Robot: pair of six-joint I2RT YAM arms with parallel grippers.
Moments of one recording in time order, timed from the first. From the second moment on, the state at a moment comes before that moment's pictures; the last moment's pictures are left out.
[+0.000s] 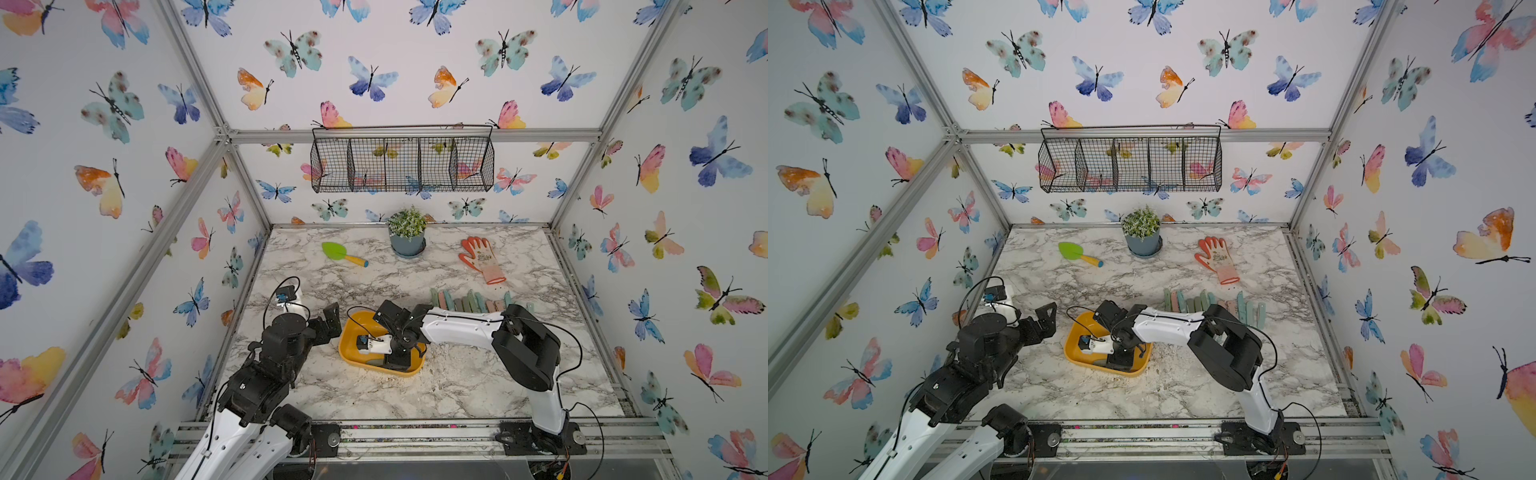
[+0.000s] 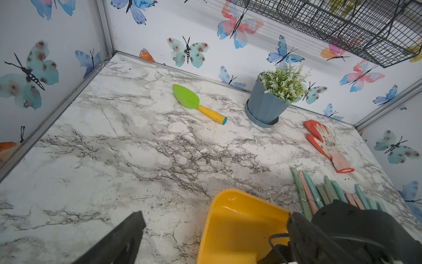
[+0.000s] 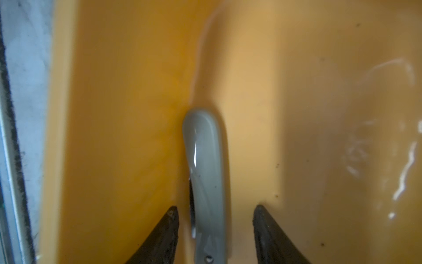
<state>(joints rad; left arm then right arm) -0.51 0.54 0.70 -0.61 -0.34 -0.49 1.07 2.04 1.40 -0.63 -0.20 -0.50</state>
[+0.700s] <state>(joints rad) -0.51 0.57 0.70 -0.61 -0.34 -0.49 1.01 2.07 1.43 -0.52 0.03 -0.43</state>
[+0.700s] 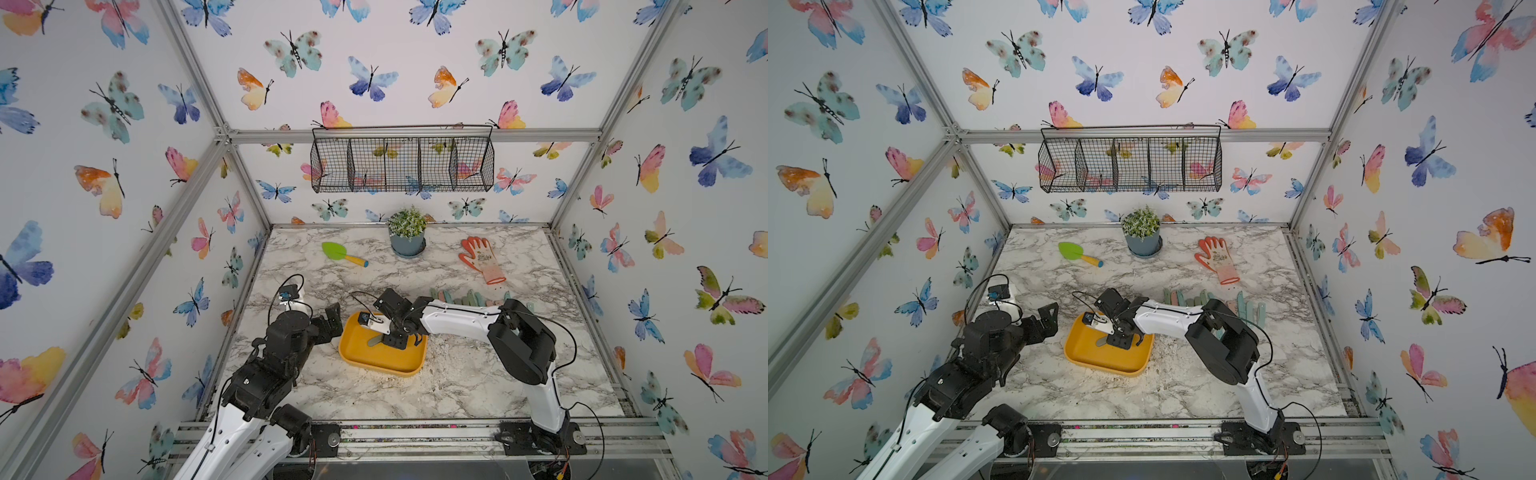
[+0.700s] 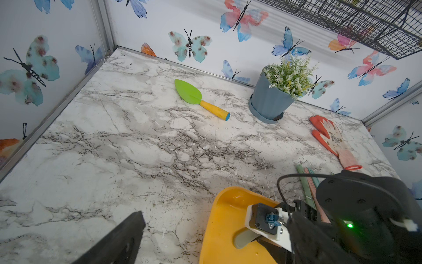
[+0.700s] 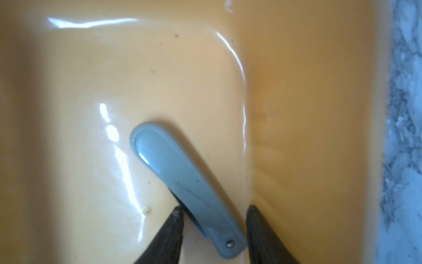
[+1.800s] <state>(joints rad) -0.51 0.52 0.70 -0.62 -0.35 -0.49 1.01 2.21 1.68 -0.71 -0.09 -0.44</state>
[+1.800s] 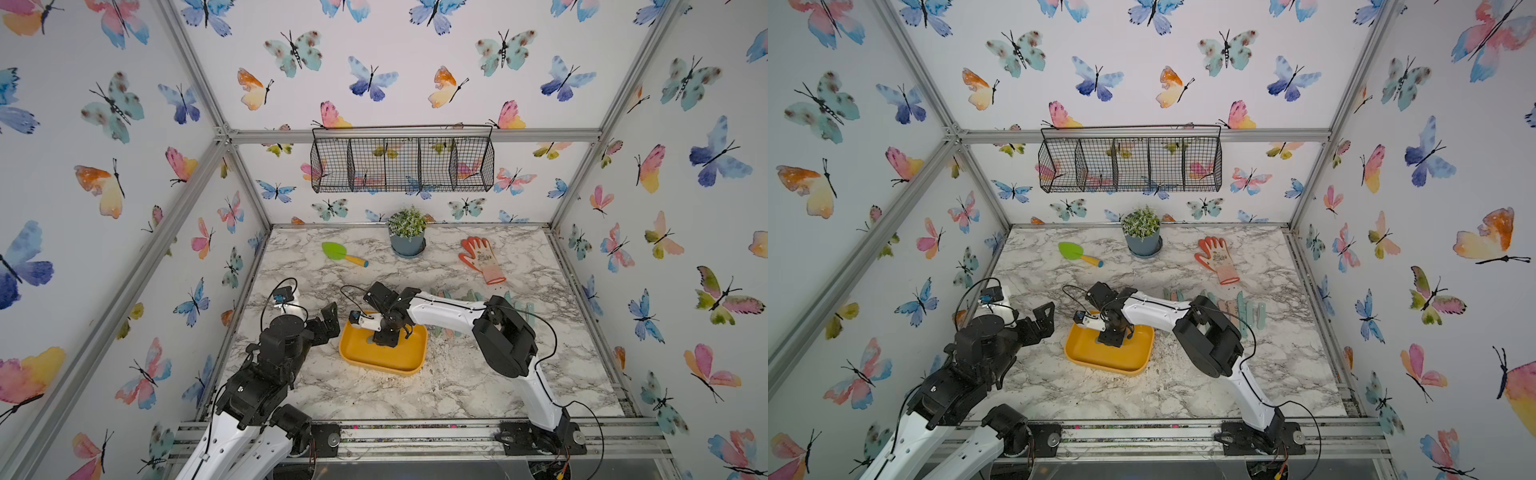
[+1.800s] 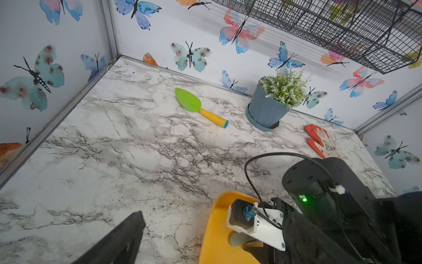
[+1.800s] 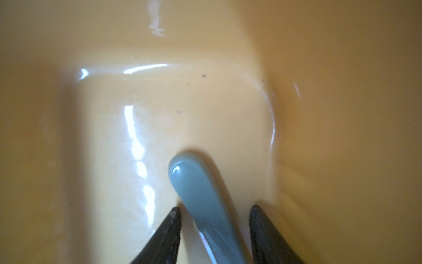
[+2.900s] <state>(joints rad) -0.51 0.51 0.70 -0.62 -0.37 -0.49 1.01 2.06 1.67 -0.72 -0.14 -0.33</state>
